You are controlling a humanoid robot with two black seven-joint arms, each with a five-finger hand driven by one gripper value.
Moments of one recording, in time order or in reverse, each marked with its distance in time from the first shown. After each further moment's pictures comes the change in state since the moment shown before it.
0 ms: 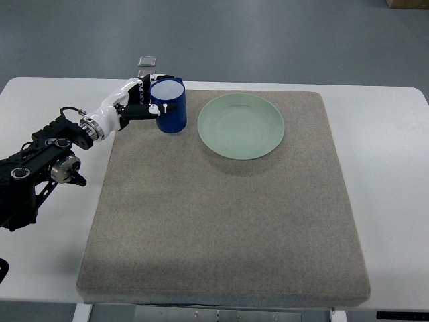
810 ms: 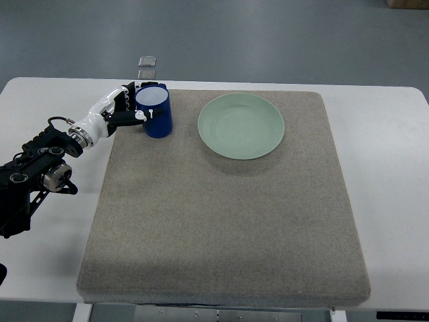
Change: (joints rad) left arm 0.011 -0.010 0.019 0.110 -0.002 0.003 -0.098; right arm 0.000 0.000 0.000 0.000 0.000 0.000 0.000
